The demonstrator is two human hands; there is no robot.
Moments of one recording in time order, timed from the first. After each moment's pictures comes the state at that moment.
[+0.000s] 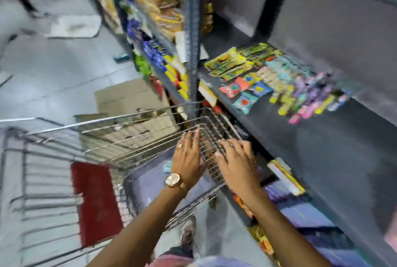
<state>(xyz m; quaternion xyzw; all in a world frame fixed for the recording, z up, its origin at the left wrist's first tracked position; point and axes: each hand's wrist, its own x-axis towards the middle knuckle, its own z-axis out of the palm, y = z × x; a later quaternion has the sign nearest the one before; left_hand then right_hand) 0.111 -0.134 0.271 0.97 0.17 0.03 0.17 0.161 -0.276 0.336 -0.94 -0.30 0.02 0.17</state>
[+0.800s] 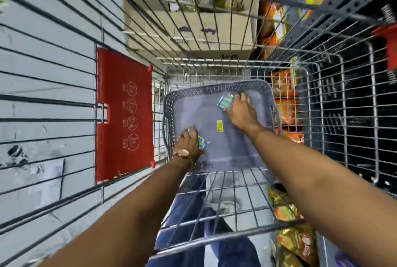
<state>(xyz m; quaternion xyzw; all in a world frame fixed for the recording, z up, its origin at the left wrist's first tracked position) -0.011 -0.049 -0.015 0.79 0.46 -0.29 0.29 0.180 -0.057 0.014 -0.87 -0.40 0.30 -0.03</state>
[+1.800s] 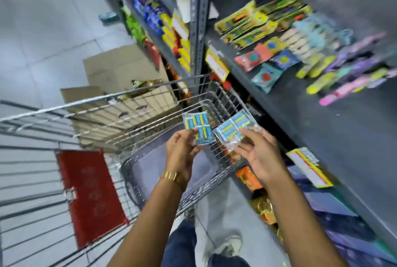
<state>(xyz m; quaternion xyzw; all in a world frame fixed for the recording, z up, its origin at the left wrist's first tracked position) 0.114 -0.109 0.272 0.34 0.44 0.11 0.82 0.200 -0.250 0.299 -0.58 0.18 0.31 0.73</state>
